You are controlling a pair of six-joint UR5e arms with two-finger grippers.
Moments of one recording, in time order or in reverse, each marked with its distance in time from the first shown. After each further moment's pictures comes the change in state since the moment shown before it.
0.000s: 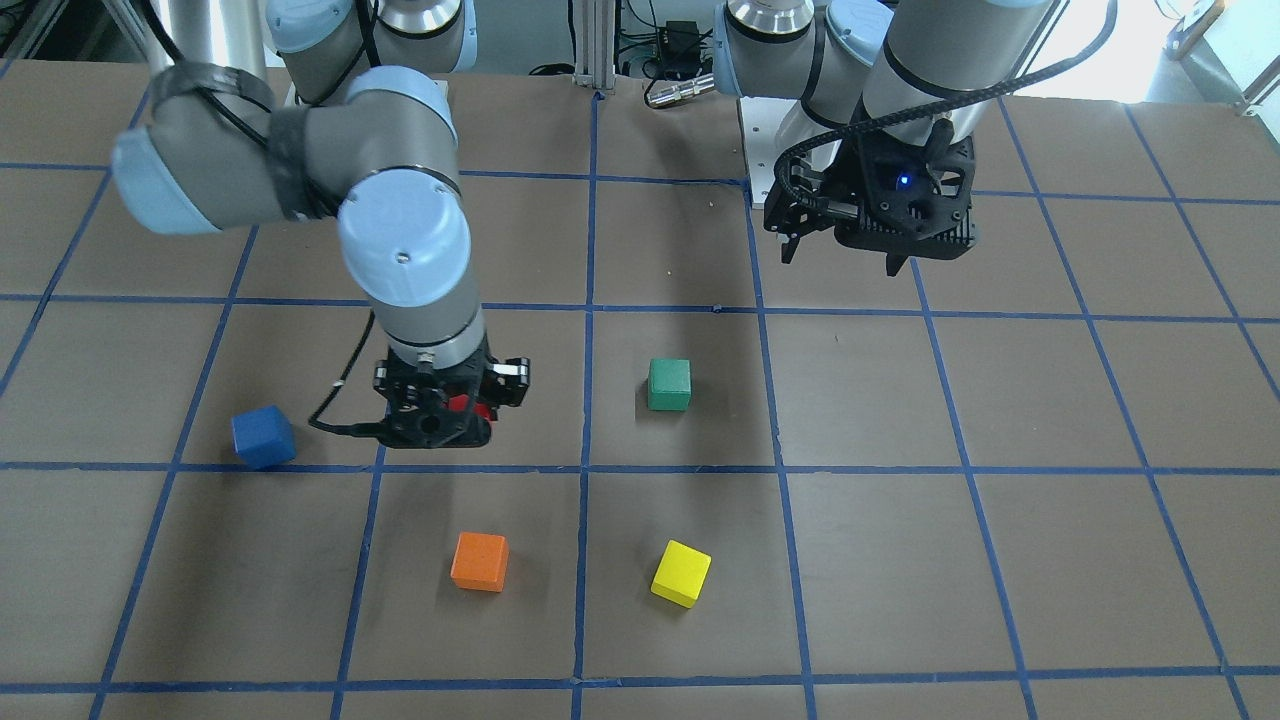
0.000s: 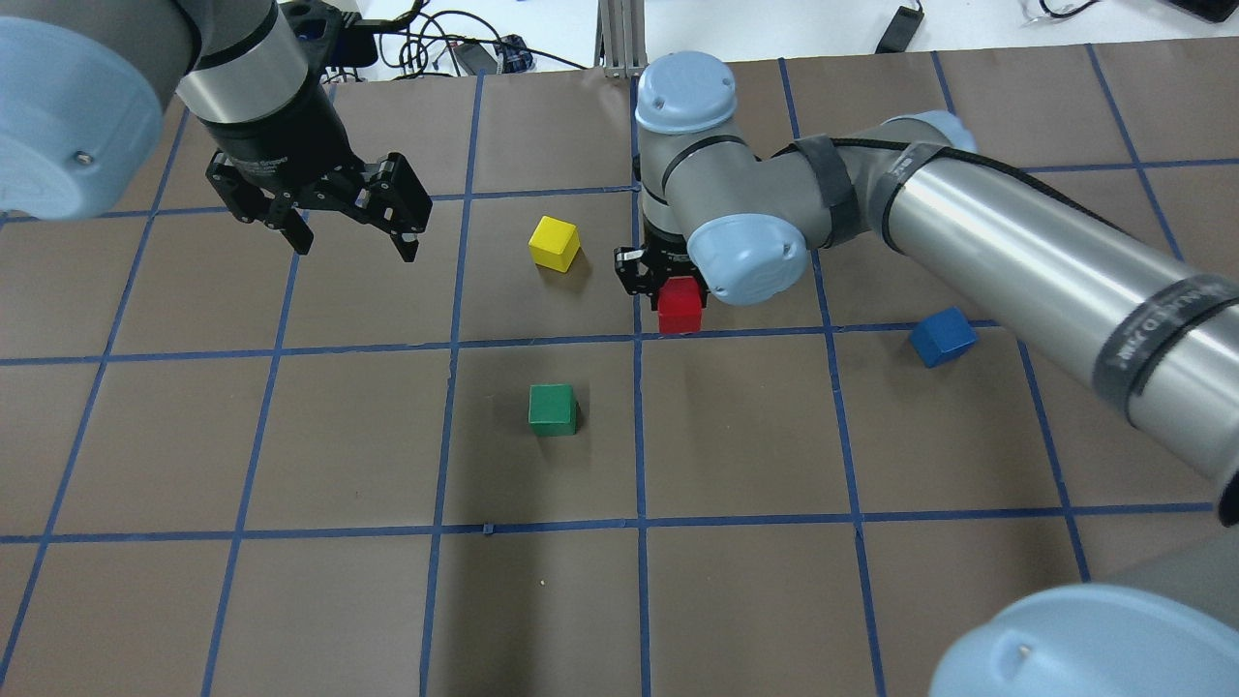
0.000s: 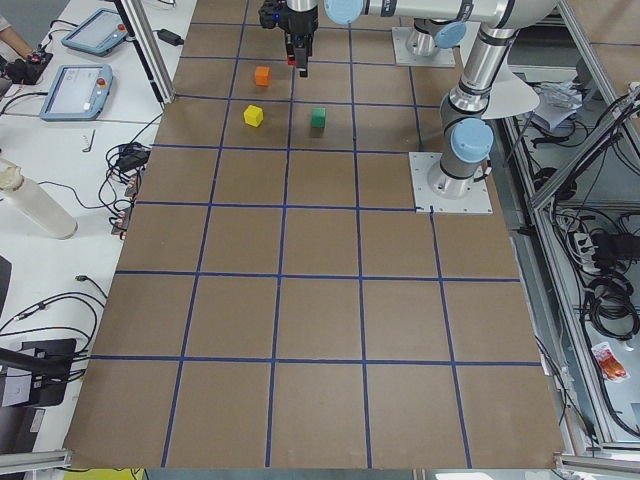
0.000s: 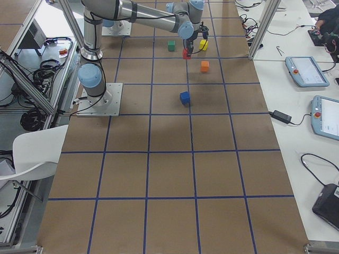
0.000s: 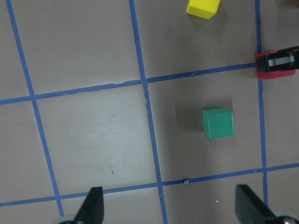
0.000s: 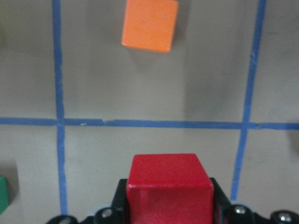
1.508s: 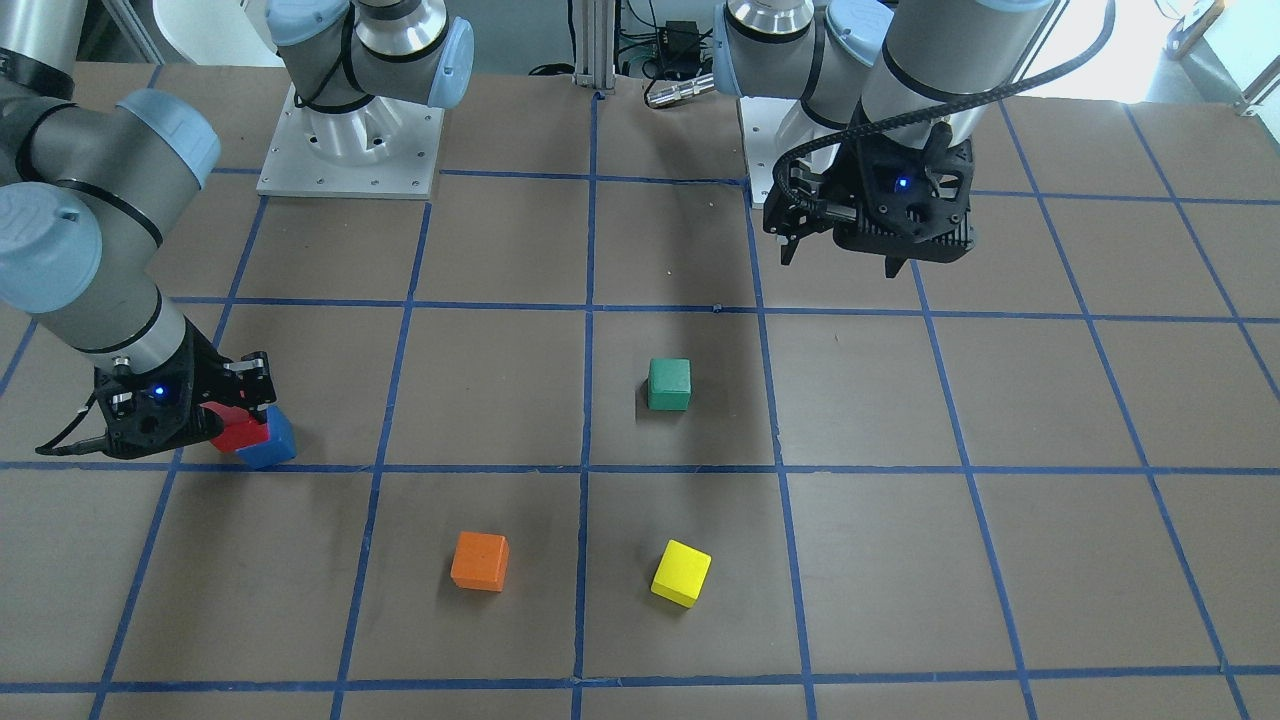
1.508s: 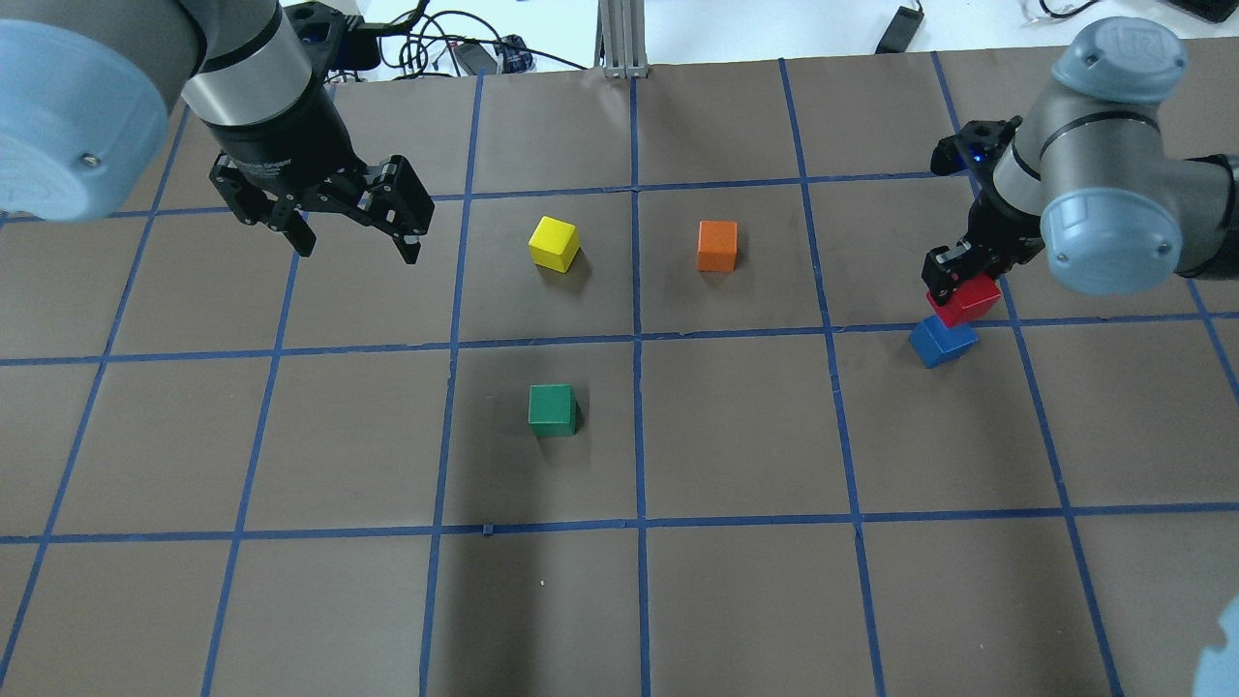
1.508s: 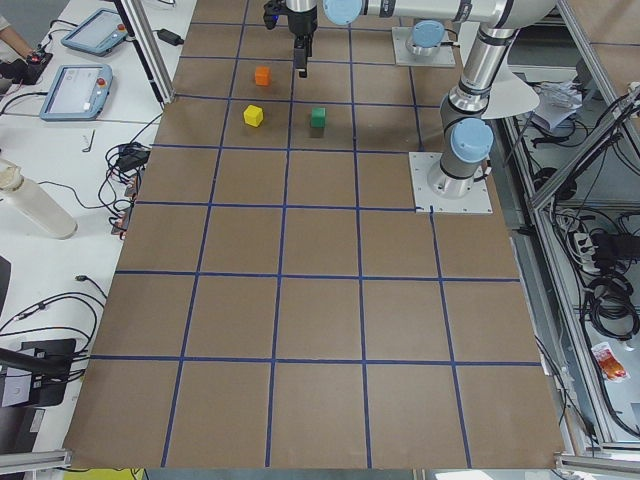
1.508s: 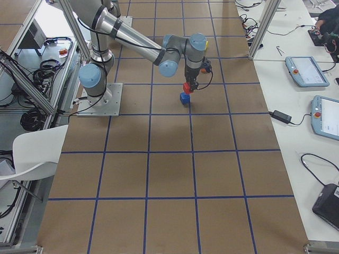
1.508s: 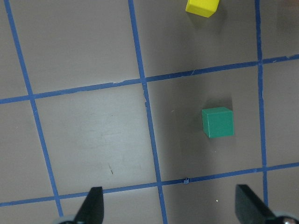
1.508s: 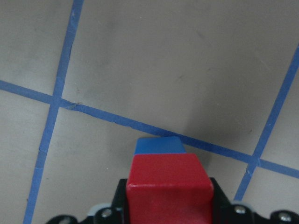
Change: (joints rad) left arm -0.001 -0.004 0.001 0.002 0.000 0.002; right arm -0.420 -0.074 0.271 -0.247 -0.001 -0.681
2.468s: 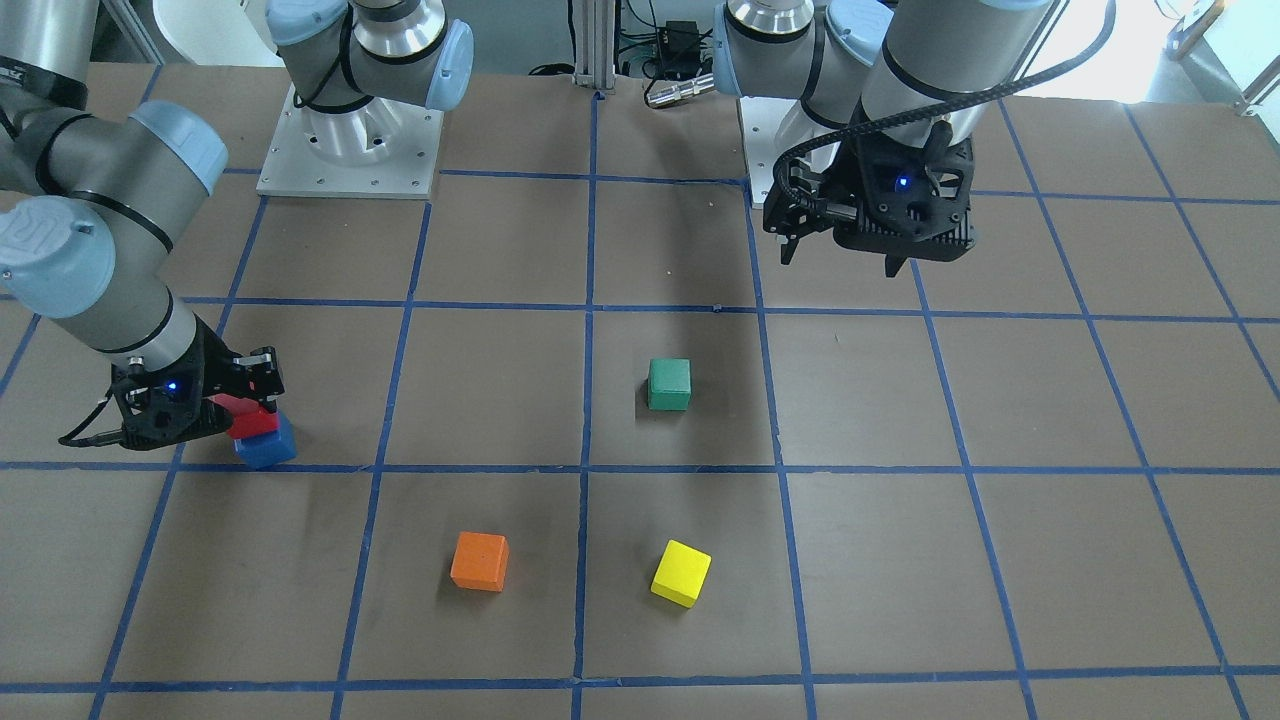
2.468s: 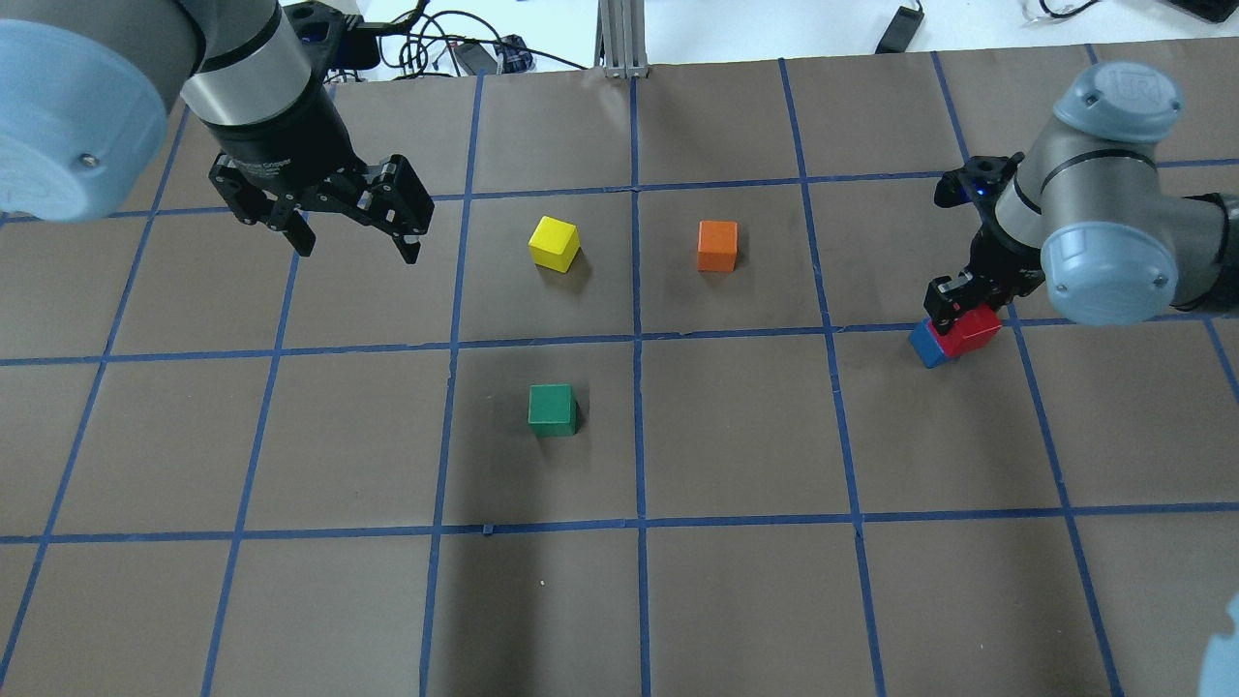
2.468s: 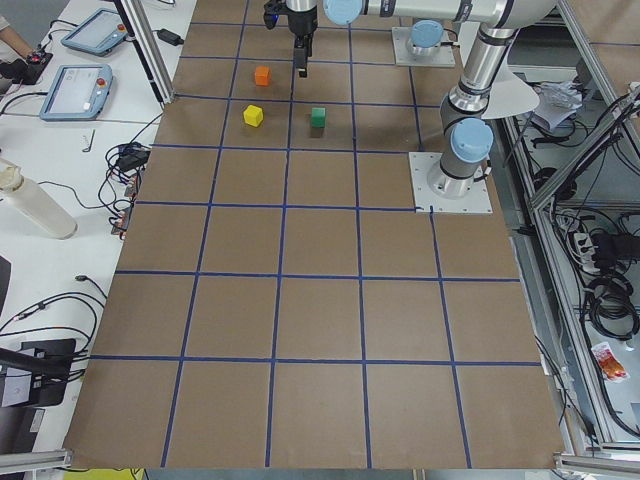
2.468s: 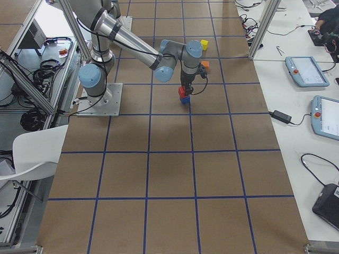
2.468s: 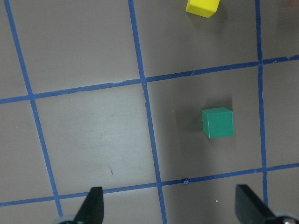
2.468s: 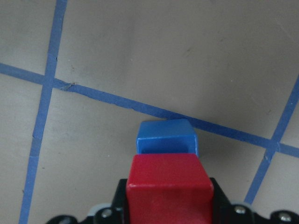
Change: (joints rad) left arm 0.000 0.001 0.000 0.000 -0.001 -0.001; right arm -0.013 0.002 0.048 -0.011 0.002 0.002
